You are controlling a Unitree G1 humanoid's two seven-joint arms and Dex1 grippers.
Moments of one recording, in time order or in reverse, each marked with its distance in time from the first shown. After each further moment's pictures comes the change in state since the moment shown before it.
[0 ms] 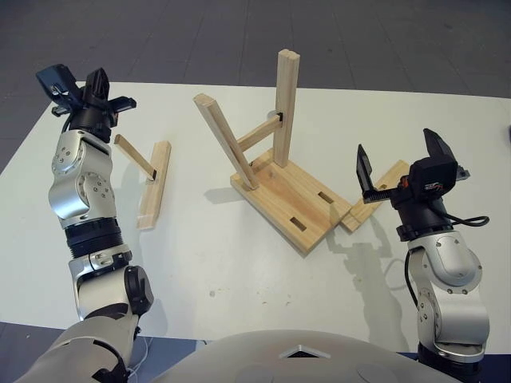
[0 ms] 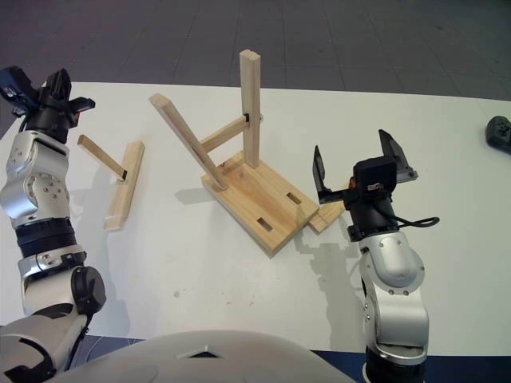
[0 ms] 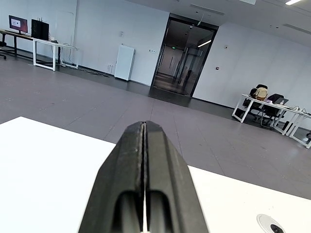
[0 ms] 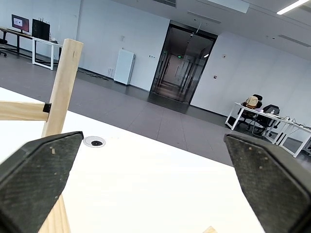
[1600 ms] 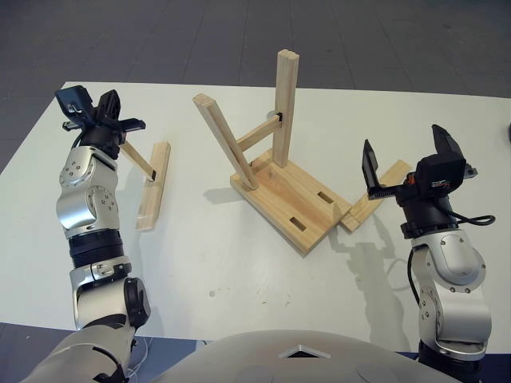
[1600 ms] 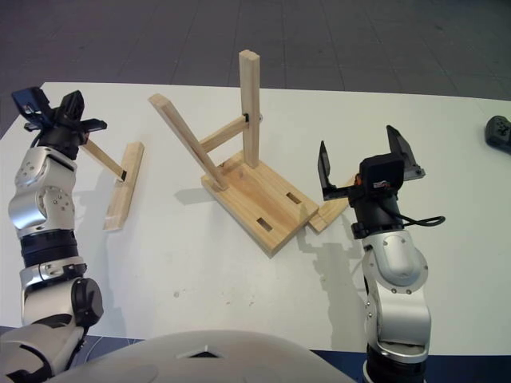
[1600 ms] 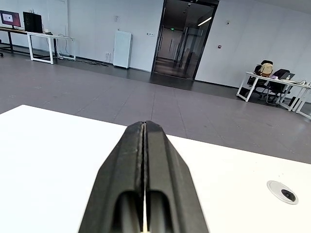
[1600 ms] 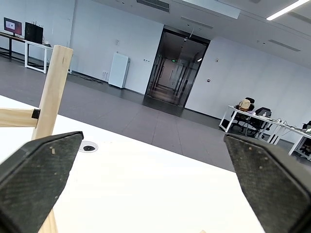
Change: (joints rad) left arm 0.078 0.007 -0.041 0.003 0.045 -0.018 -0.040; right arm -0.013 0.002 -0.022 0.007 0.003 -0.016 -0.008
